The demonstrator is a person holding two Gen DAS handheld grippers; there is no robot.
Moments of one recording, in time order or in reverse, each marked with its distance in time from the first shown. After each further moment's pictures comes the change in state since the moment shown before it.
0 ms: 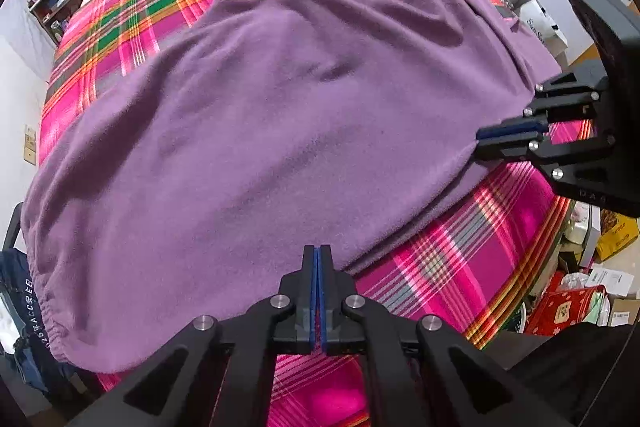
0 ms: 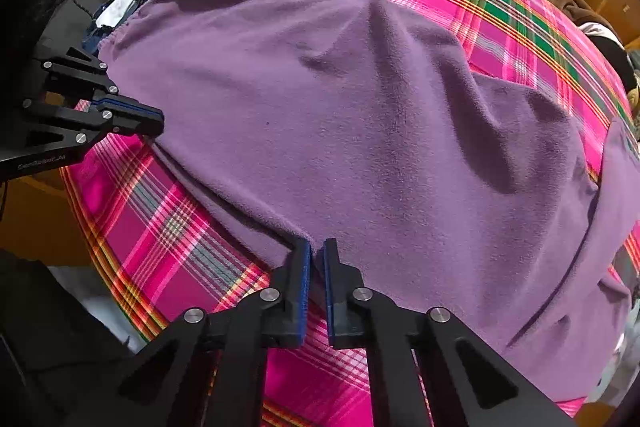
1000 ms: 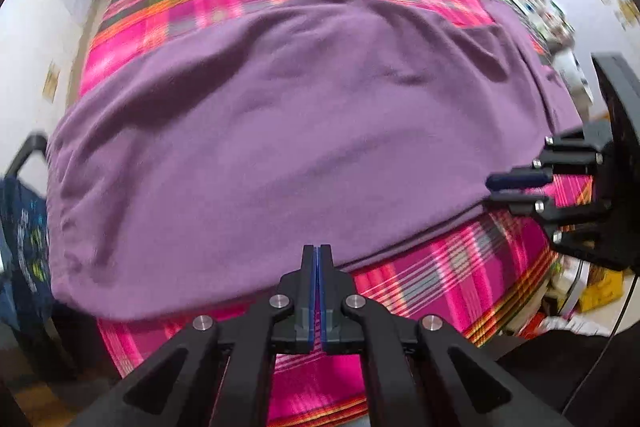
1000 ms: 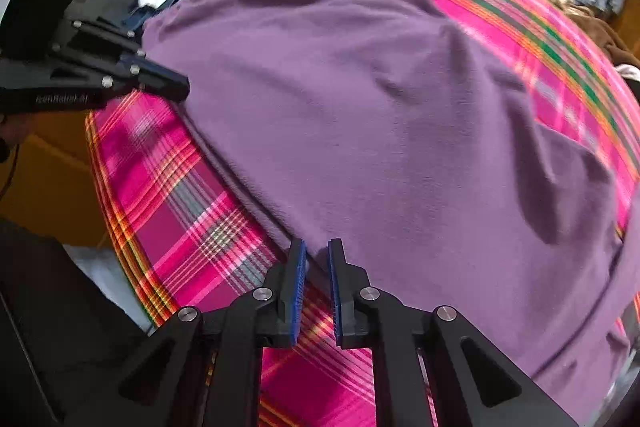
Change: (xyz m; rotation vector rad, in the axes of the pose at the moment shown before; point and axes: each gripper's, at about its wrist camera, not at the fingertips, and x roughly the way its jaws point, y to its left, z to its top) left arm -0.027 0.023 -0.038 -0.251 0.020 -0.001; right arm 0.008 0.035 0.017 -0.157 0.001 0.088
